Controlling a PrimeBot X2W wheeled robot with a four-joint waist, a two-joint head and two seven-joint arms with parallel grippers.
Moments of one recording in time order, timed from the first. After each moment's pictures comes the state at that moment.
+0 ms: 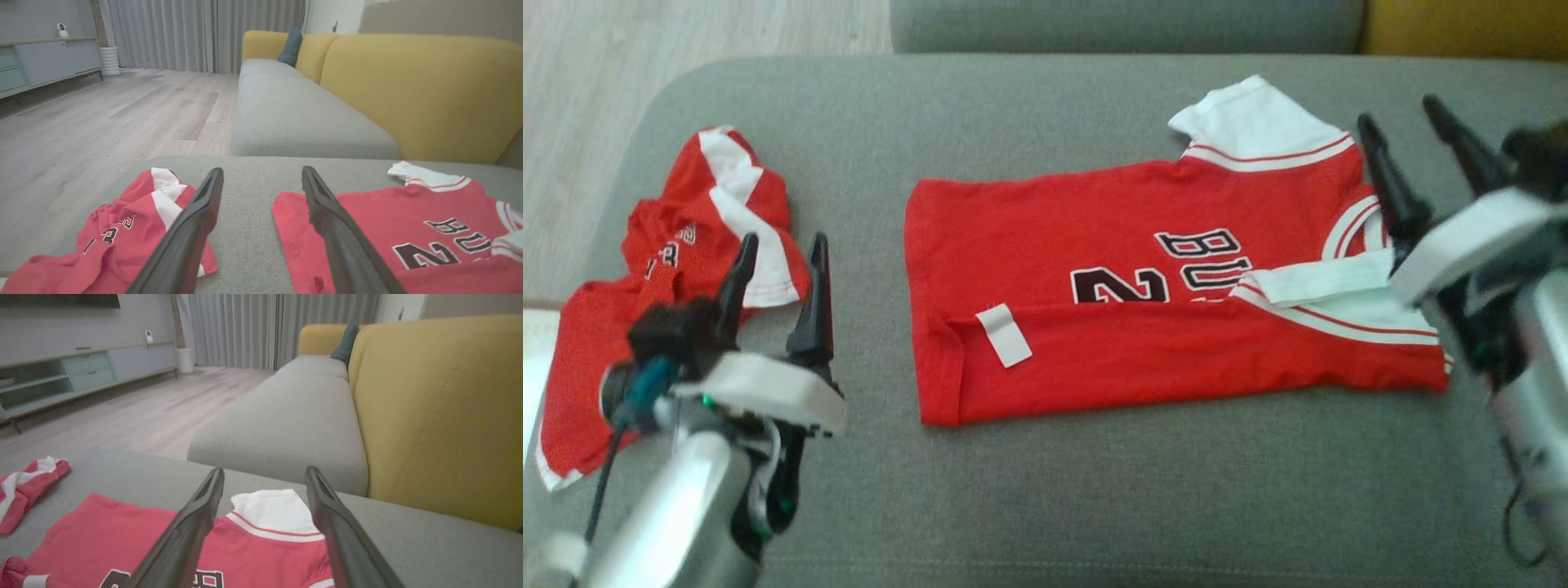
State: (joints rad) left arm -0.32 0.40 -0.52 0.21 -0.57 0.24 -0.25; right arm -0.58 -0.43 0.33 0.42 0.49 0.13 0.08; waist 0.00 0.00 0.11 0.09
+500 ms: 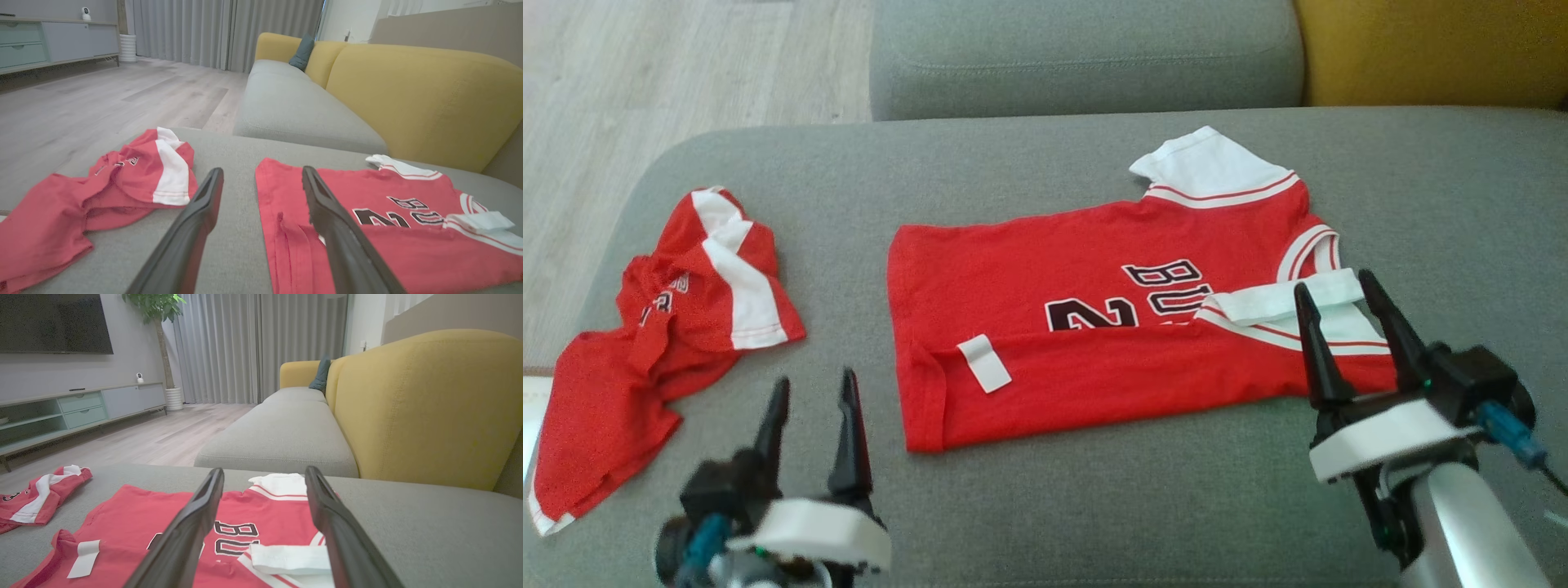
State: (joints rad) left arm 0.05 0.18 -0.31 0.04 -0.37 0.25 -0.25; right arm -0.16 -0.16 0.15 0.27 0.19 0.13 -0.19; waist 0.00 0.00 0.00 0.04
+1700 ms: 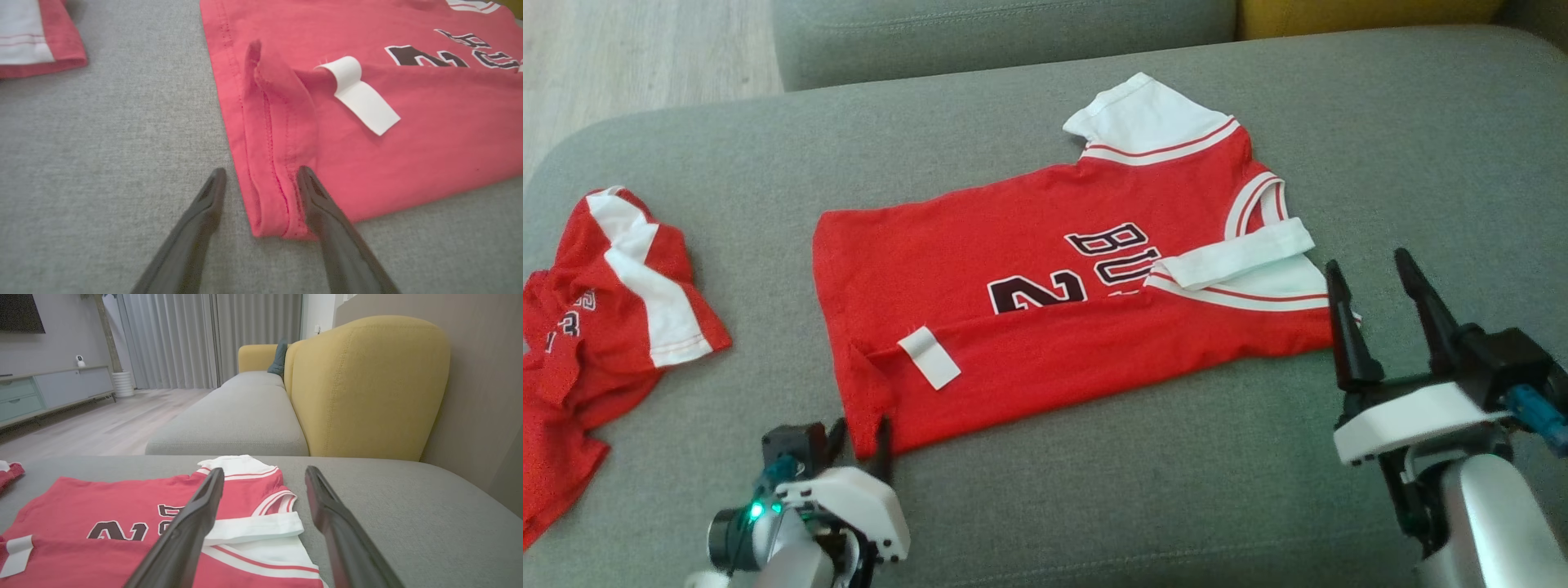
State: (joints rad) left arm -0.20 0.06 -0.32 0.72 -0.33 0.08 -0.20; right arm -0.12 -0.11 0.04 0.13 0.10 0.13 -0.09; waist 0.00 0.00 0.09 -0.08
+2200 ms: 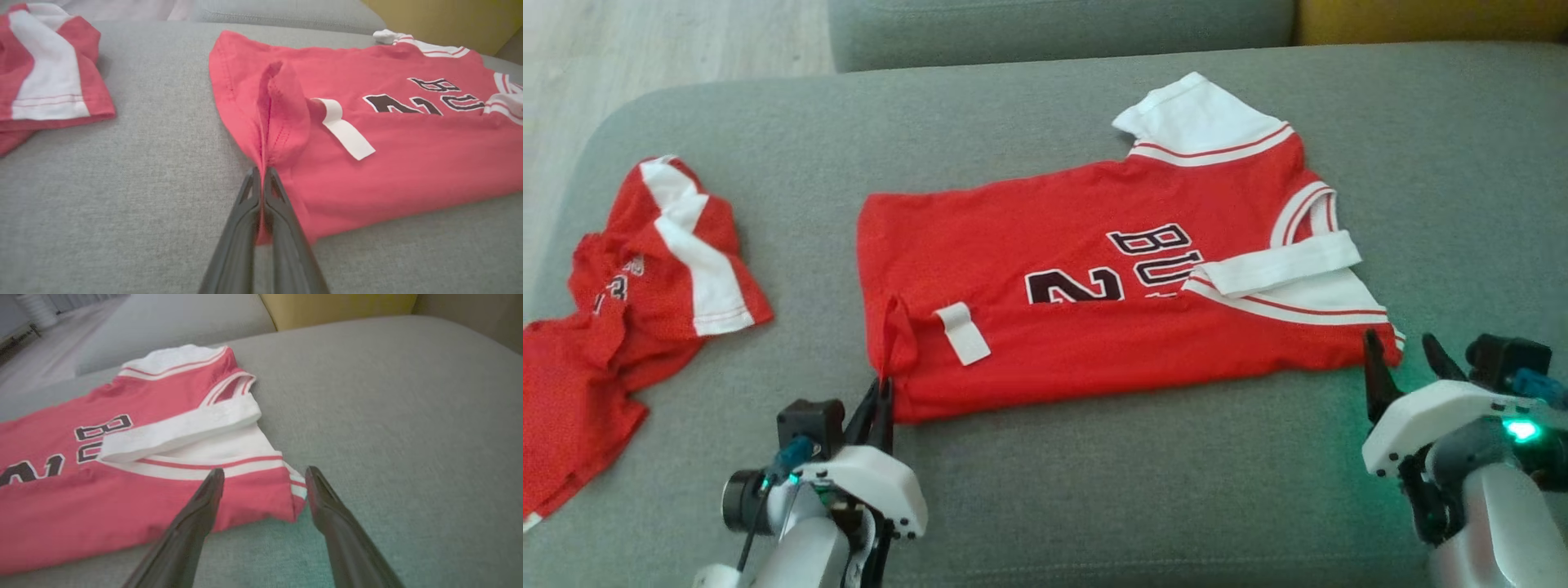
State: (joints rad) left arm -0.21 0.07 -0.35 0.63 -0.30 0.08 -0.24; right arm -0.20 -0.05 -0.17 0.44 0.11 0.13 0.13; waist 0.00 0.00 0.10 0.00
